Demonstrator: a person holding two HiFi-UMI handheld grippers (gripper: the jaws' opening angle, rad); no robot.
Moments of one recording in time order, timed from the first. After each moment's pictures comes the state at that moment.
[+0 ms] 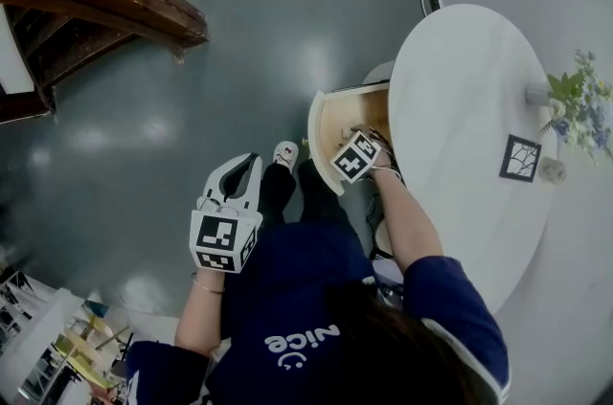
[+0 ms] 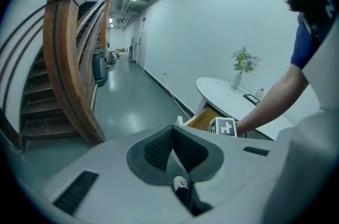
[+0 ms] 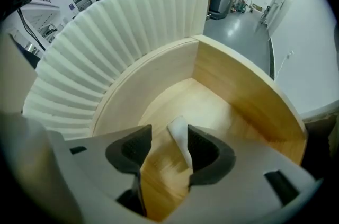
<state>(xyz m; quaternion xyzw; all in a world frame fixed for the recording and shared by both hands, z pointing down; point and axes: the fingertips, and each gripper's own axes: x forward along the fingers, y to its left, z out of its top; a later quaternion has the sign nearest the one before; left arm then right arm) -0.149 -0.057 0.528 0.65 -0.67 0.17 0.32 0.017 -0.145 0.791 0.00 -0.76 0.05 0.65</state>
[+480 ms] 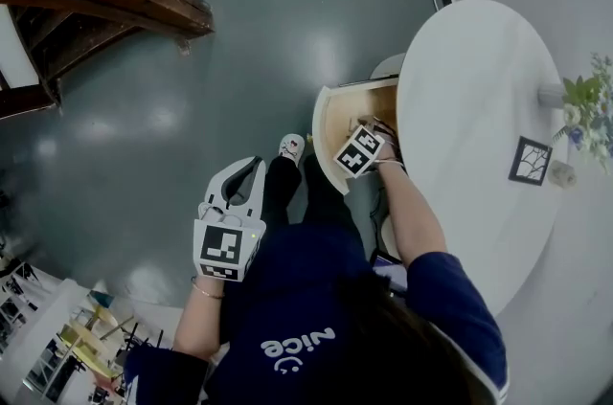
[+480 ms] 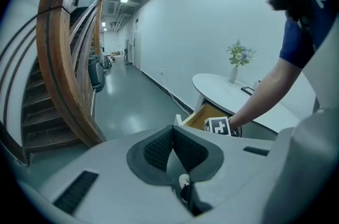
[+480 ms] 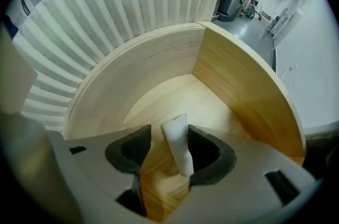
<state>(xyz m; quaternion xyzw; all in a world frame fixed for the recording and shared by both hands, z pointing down) -0.141 -0.058 0.526 0.66 -0.66 0.21 0.30 0.018 -0.157 0.815 -0.02 -0.74 -0.01 0.67</state>
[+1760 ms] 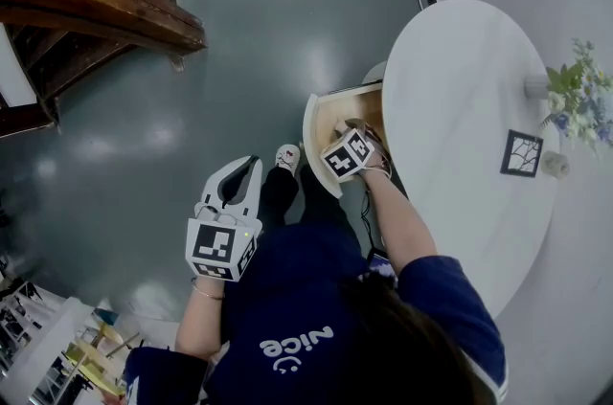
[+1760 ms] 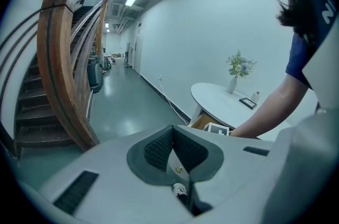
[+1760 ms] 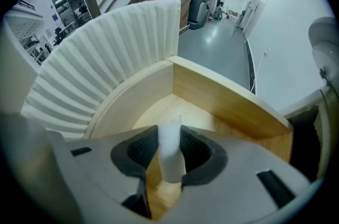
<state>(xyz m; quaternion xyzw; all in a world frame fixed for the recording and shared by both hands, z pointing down) -0.143 -0.075 0.507 0.67 -0.66 0.16 0.30 -0.009 -0.172 0.781 0.11 -0.78 0.06 0.61</state>
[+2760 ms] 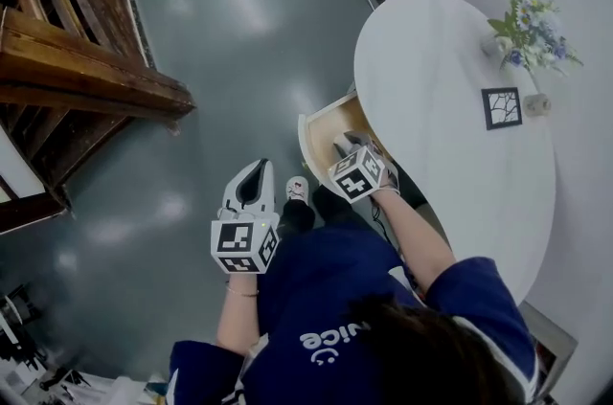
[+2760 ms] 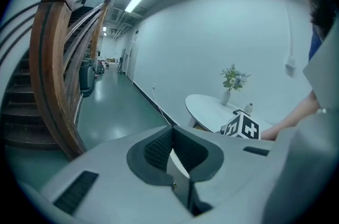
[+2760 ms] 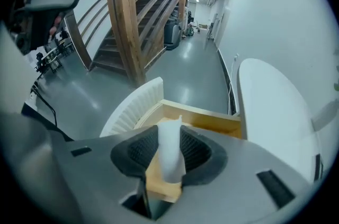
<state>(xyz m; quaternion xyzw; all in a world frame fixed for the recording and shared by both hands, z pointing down) -0.153 -0.098 0.489 0.71 -0.64 0.10 0.28 -0.013 -0.170 0.658 0.23 -0.82 0.10 0.52</state>
